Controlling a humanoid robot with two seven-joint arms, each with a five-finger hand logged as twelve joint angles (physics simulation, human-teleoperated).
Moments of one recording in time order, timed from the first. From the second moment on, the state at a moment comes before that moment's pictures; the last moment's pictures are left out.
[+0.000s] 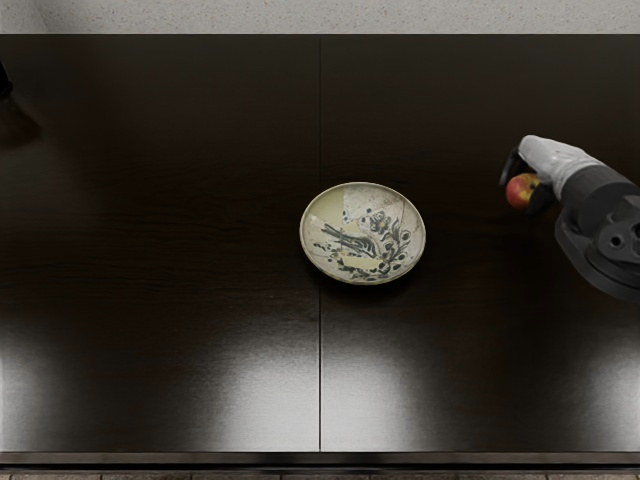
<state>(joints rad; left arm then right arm) -0.03 0.00 0.43 -0.19 -0.08 -0.02 0.05 1.73 -0.66 -0.70 1.70 -0.69 -0.61 -0.61</state>
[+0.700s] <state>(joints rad) -0.02 0.00 0.42 -0.19 -0.08 -0.02 0.05 1.73 -0.55 -0.47 1.71 -0.64 -0.61 -0.61</state>
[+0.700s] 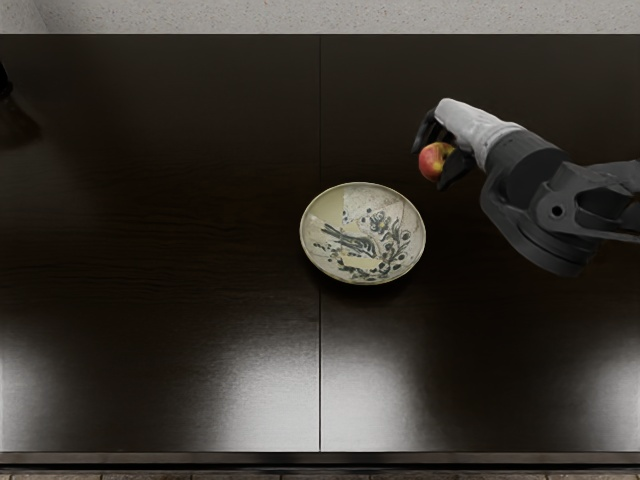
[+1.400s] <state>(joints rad) -0.03 0.00 0.42 -0.19 -0.08 -0.02 0.05 1.65 -0.39 -0.38 1.68 -0.60 -0.61 -0.61</state>
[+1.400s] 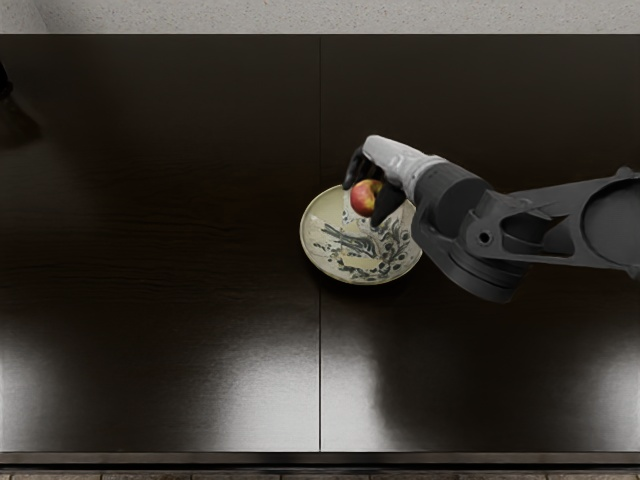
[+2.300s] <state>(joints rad) -0.03 0.00 0.42 -0.19 -0.08 -0.02 0.05 1.52 -0.46 0.02 1.72 -0.38 -0.45 -0.61</state>
